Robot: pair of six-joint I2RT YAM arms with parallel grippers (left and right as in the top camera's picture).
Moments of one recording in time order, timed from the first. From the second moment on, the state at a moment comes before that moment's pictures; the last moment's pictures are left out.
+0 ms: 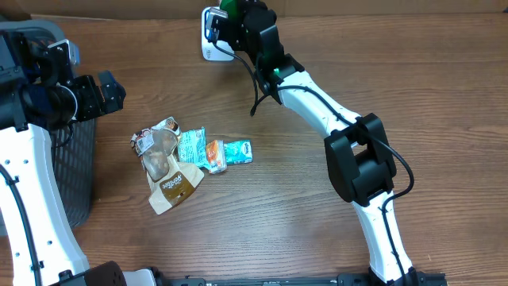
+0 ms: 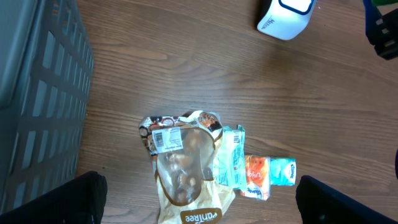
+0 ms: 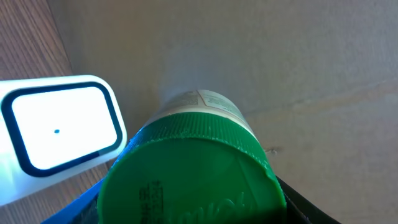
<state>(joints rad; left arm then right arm) 0.33 1.53 1.75 -1.27 0.30 -0.02 0.51 2.39 1.97 0.22 0.16 -1.10</state>
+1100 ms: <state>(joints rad) 0.33 1.53 1.75 -1.27 0.30 -0.02 0.34 1.81 1.95 -1.18 0.14 0.46</state>
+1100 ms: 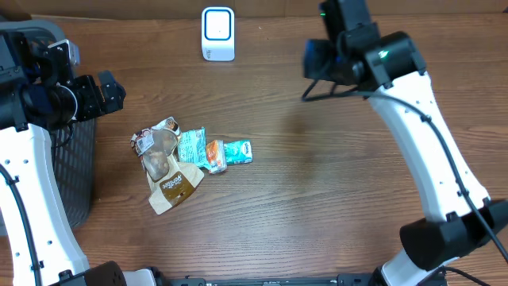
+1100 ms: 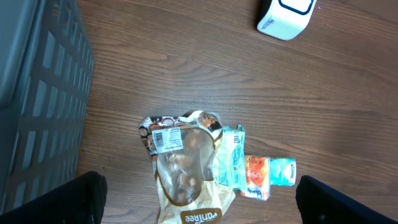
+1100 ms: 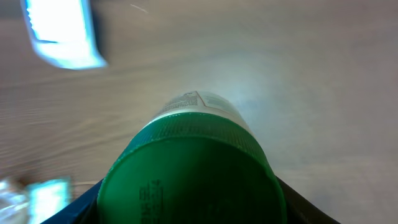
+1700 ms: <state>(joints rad) 0.33 1.53 1.75 -1.27 0.30 -0.02 0.13 1.82 1.44 -0.94 0.04 0.51</state>
